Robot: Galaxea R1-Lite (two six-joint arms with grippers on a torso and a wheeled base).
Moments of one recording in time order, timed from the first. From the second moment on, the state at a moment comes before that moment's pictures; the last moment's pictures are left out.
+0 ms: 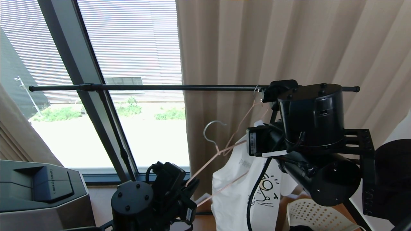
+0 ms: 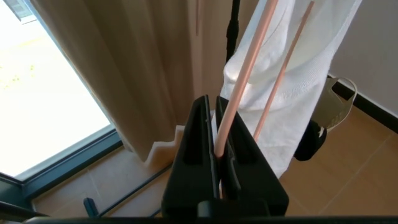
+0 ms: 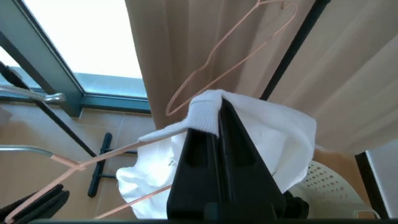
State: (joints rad) left arm -0.79 2.06 -0.27 -1.57 0.17 0.03; right arm 0.90 1.71 -1.04 -0.24 -0.82 0.28
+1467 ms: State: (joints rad) left arm -0.80 2.04 -0.23 -1.57 0.13 0.04; right arm 0.96 1.67 -0.96 -0.31 -0.60 0.27
